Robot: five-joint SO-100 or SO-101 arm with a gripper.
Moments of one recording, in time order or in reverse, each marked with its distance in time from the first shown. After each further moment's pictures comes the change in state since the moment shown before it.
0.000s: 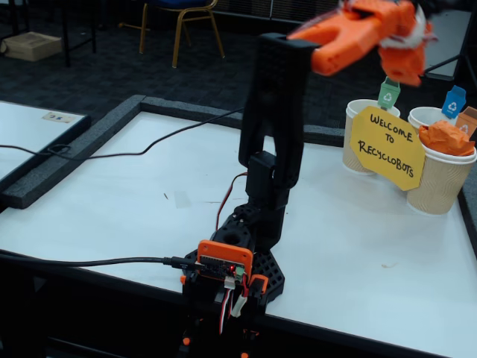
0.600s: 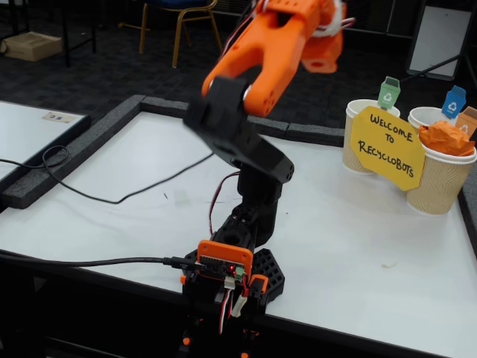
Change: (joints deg) arm -15.7 48.4 37.7 9.8 0.0
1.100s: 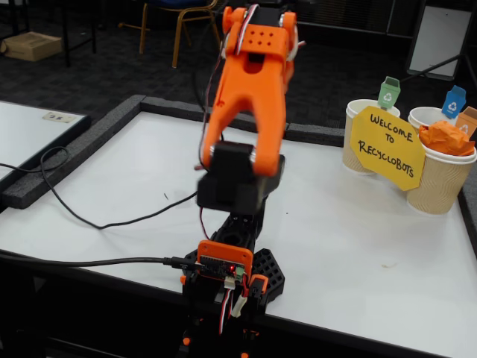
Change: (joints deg) arm -22.1 21.6 13.4 11.9 0.0
